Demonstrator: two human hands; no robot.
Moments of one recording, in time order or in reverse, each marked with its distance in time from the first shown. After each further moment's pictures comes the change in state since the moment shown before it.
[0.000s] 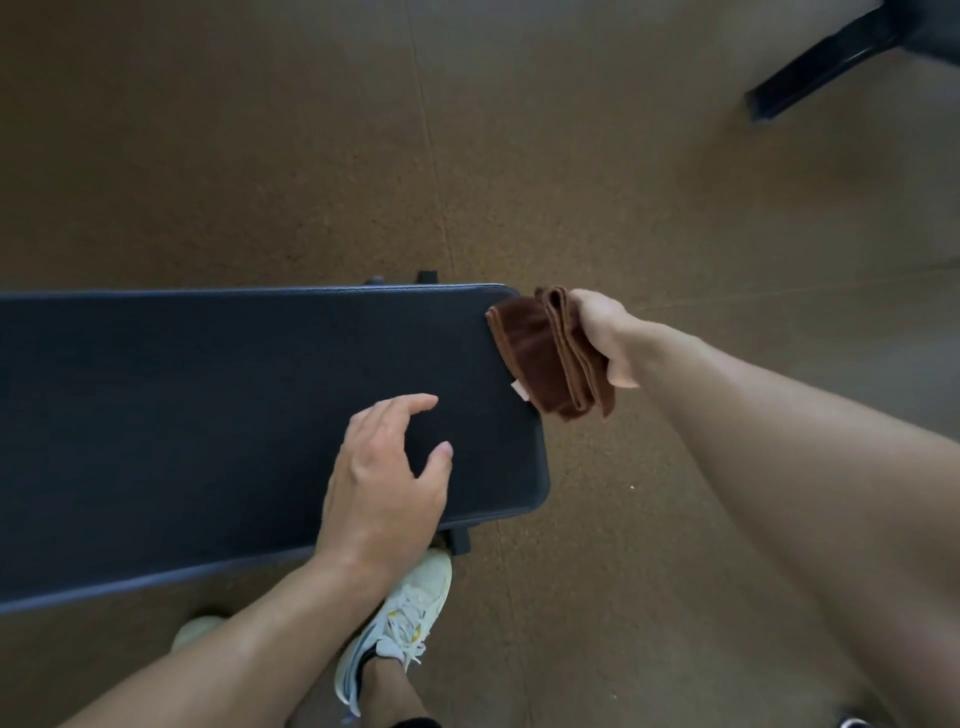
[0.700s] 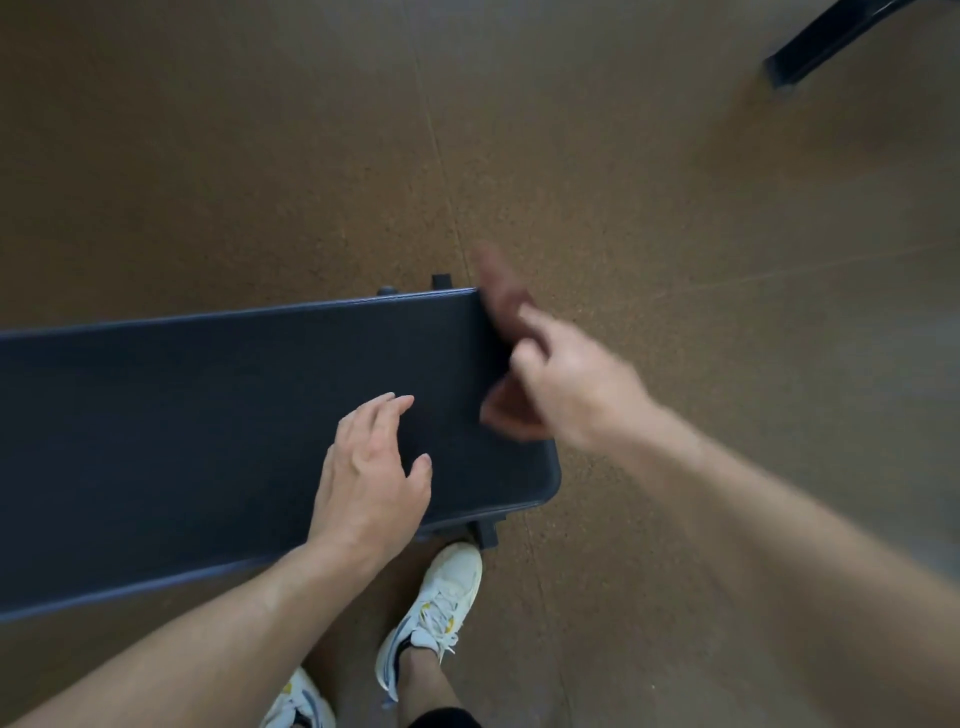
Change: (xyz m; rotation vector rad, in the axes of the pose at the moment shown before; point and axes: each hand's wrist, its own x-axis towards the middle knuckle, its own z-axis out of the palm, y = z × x) left_hand 0.008 -0.007 -0.010 0.293 -0.076 -0.032; right_hand -0.085 0.027 0.024 -0.638 0.055 -0.483
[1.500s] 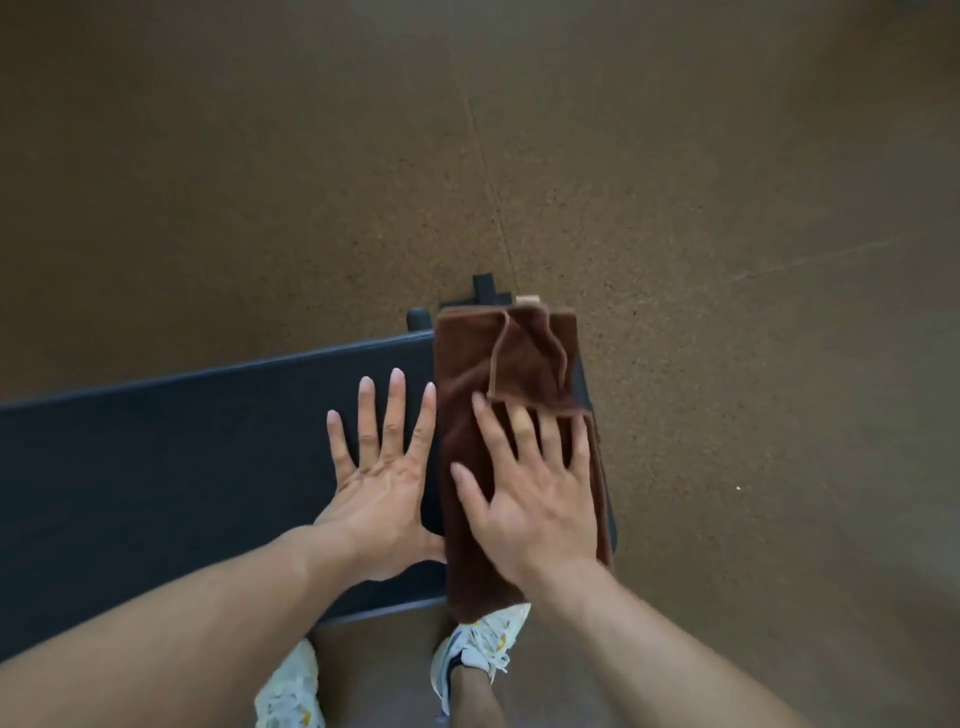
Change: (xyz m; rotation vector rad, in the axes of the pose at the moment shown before) left_hand 0.076 -0.016 -0.008 0.515 -0.504 0.051; right_hand 0.028 0.012 0.138 -0.258 0.341 -0.247
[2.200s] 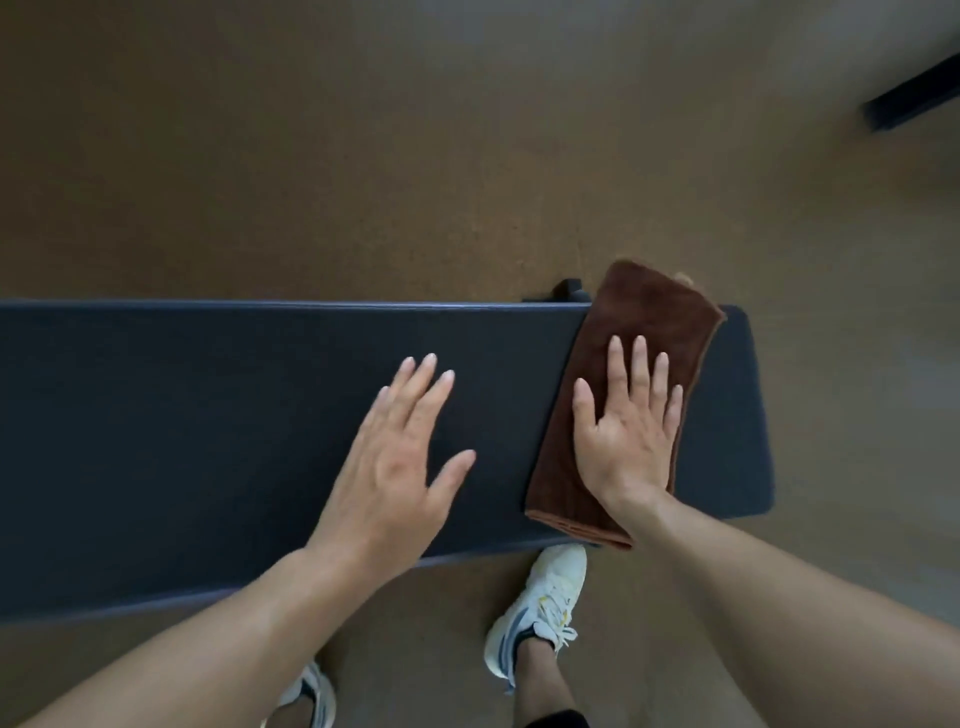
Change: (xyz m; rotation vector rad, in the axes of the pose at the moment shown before) left_hand -0.114 -0.222 0.023 -0.538 0.555 0.256; right_hand 0.009 -0.152 0.034 -0.049 0.037 0.353
